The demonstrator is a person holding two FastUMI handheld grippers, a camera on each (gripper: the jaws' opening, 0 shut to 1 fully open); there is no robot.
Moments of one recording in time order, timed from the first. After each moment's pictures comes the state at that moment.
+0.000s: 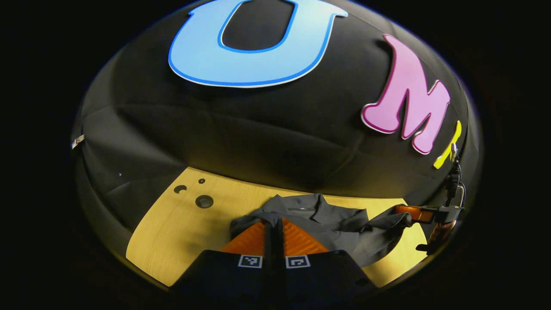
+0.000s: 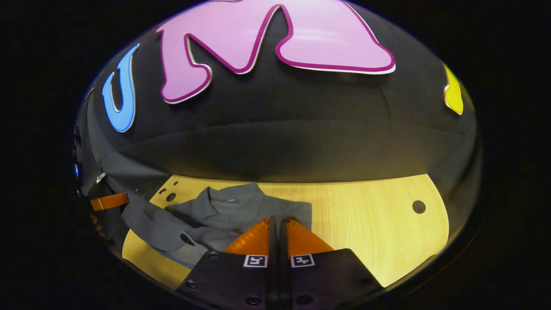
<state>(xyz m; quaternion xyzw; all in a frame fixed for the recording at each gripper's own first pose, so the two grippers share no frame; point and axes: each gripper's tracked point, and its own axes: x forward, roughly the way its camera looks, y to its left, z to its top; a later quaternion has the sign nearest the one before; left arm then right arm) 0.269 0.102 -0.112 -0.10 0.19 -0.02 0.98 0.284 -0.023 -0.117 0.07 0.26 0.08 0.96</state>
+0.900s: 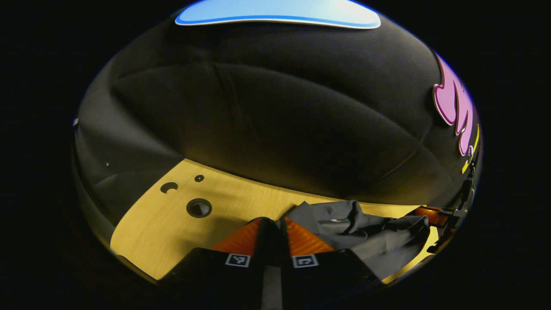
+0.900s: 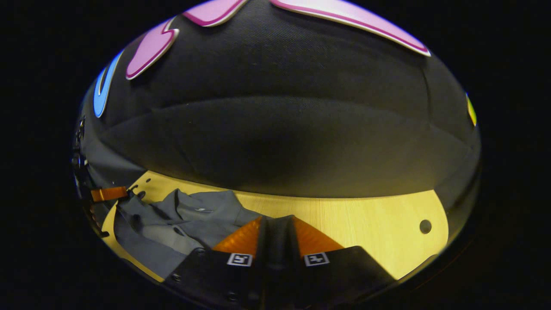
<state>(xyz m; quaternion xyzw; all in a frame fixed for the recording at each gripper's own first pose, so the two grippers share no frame) 0.359 0.134 -0.180 -0.11 0.21 0.03 0.97 0.348 -0.037 -0.163 -0.01 0.24 0.07 0.97</state>
